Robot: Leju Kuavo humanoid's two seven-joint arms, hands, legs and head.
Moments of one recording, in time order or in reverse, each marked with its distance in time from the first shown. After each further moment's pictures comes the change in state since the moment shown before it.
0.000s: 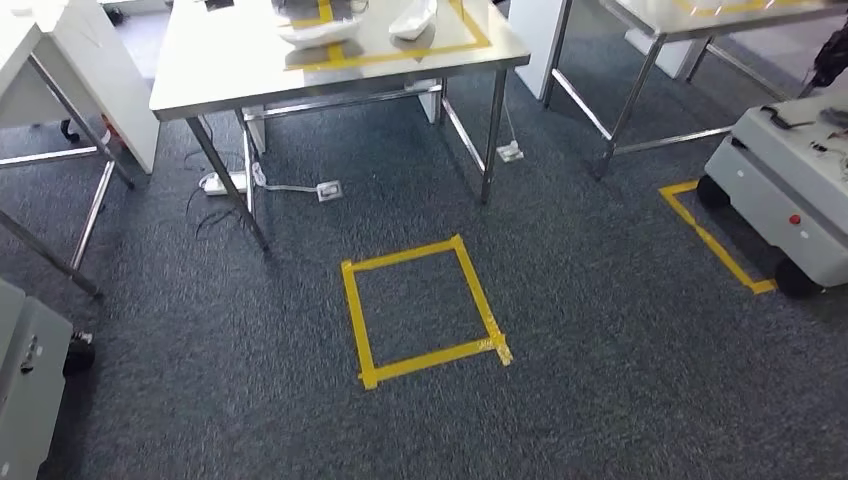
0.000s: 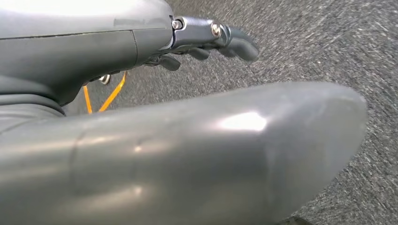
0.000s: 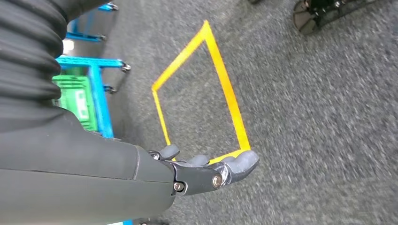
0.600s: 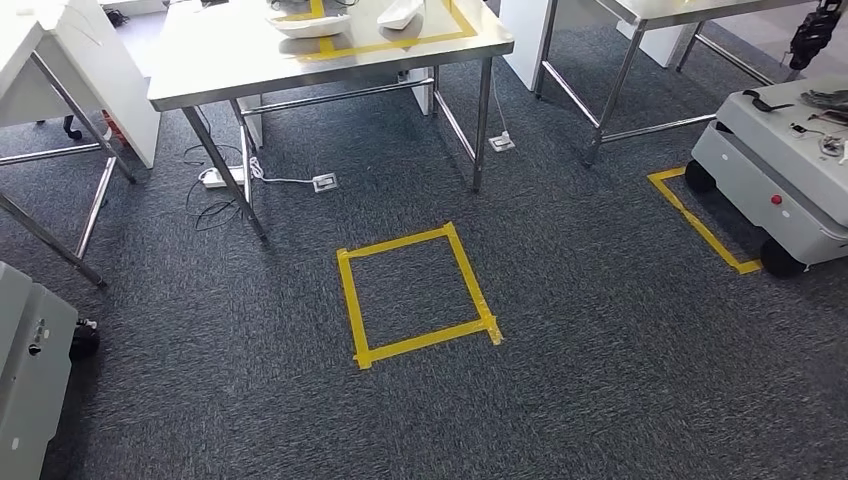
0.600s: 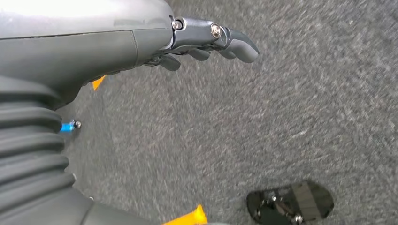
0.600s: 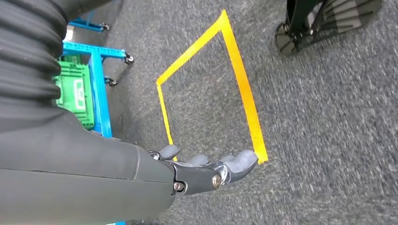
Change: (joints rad) left arm 0.042 -0.004 0.024 -0.049 0.118 -0.016 0.008; right arm 0.059 -0.007 0.162 -0.006 -0.143 0.041 -0.052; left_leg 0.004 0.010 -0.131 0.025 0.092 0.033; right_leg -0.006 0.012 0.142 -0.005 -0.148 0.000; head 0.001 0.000
